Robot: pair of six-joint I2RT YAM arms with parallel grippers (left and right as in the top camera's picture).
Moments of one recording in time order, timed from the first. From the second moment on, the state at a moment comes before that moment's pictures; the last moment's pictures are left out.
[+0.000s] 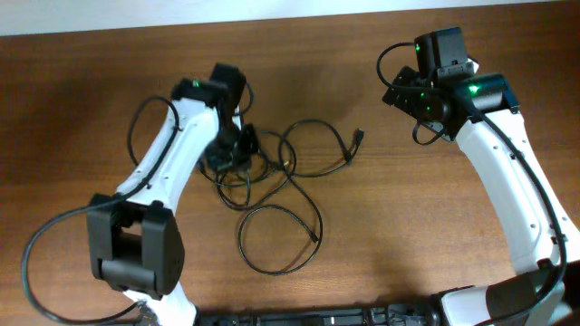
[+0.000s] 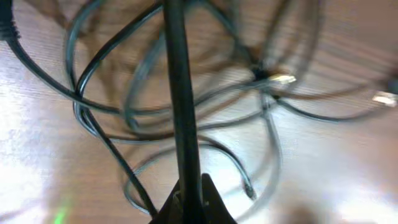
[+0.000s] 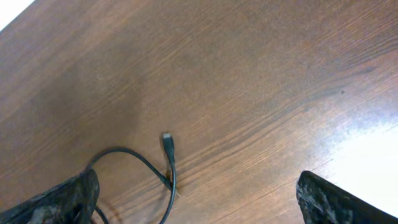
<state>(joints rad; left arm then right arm) -0.30 1.88 1.58 -1.28 0.21 -0.52 0.16 1.57 1.50 -1.02 0.18 0.76</state>
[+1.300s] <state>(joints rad) -0.17 1.75 2.54 -0.76 0.35 -0.85 0.16 1.57 1.50 -1.02 0.18 0.76</state>
